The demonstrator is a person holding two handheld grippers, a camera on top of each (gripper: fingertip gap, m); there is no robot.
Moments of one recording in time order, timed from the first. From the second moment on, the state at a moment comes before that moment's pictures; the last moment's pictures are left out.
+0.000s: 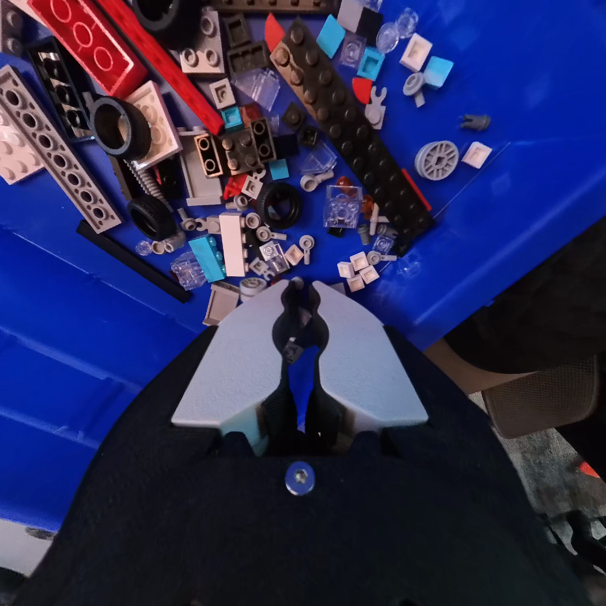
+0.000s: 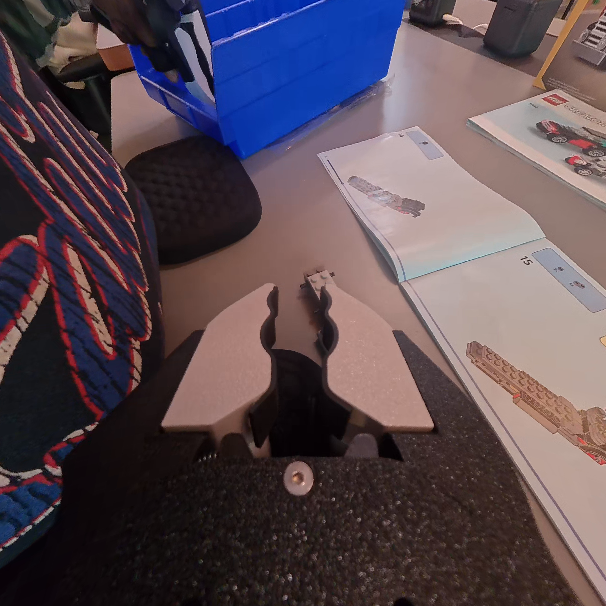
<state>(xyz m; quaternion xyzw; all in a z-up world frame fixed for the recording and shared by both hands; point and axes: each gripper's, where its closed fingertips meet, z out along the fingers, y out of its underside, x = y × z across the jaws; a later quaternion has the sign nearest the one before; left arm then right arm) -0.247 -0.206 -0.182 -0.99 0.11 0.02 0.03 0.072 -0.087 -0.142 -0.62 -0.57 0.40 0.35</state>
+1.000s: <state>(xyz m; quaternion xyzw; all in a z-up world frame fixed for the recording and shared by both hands) -0.252 -0.195 -0.169 -0.99 0.12 0.06 0.09 0.070 -0.087 -0.144 -0.62 -0.57 0.41 0.34</state>
